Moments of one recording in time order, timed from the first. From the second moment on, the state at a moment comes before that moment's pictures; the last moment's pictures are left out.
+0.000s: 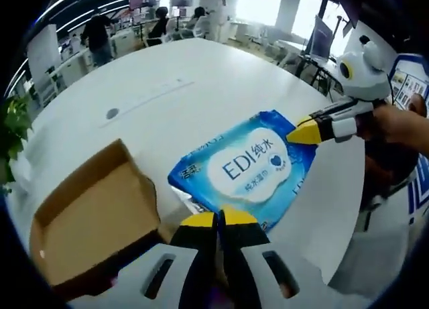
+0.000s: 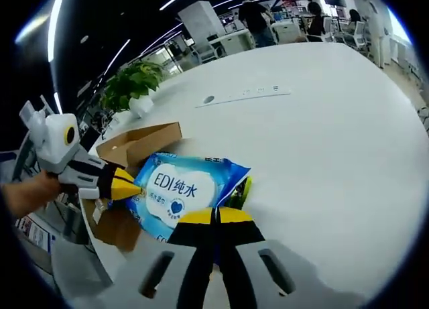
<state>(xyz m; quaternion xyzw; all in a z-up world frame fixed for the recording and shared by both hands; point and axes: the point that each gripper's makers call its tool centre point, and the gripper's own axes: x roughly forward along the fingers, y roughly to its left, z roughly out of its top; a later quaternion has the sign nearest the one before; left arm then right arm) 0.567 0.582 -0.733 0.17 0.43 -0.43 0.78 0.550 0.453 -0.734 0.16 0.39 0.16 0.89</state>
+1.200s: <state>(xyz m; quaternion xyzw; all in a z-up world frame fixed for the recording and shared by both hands) 0.562 0.586 -0.750 0.27 0.43 -0.44 0.74 0.555 0.453 -0.777 0.14 0.40 0.14 0.90</state>
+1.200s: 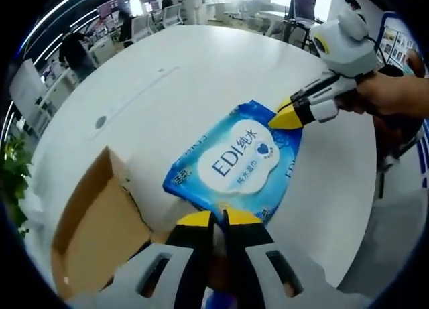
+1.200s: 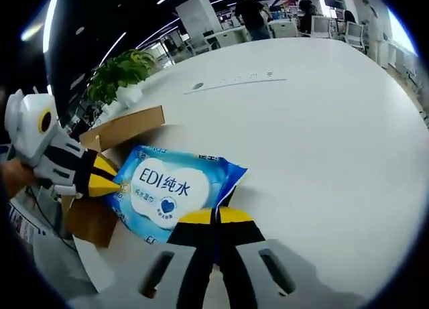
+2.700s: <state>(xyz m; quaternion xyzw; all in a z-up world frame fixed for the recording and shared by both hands) 0.552 0.640 -0.682 0.15 0.38 -0.44 0.80 0.530 0.462 -0.719 0.05 0.36 0.17 0.92</state>
